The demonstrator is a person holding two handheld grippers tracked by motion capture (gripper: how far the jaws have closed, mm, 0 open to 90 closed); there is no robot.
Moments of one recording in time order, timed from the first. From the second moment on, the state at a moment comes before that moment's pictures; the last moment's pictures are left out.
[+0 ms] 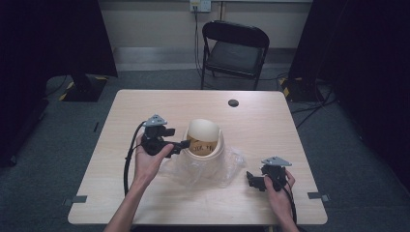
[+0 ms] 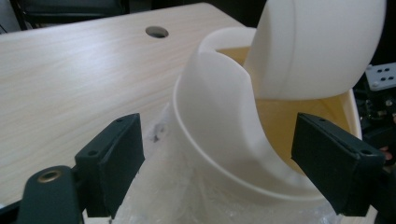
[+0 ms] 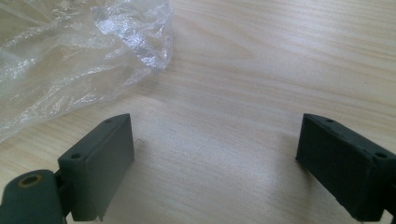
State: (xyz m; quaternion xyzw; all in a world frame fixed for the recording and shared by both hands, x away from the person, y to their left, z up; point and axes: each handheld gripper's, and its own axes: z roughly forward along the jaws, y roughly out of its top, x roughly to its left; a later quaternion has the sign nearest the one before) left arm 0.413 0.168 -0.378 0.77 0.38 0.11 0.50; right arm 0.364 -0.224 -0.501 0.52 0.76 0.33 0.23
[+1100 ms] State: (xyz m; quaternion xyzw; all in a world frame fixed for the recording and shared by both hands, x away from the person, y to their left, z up) left arm 0.474 0.269 -0.426 0.77 0.48 0.15 0.40; right arm 0.364 -0.224 -0.501 0.52 0.76 0.33 0.23
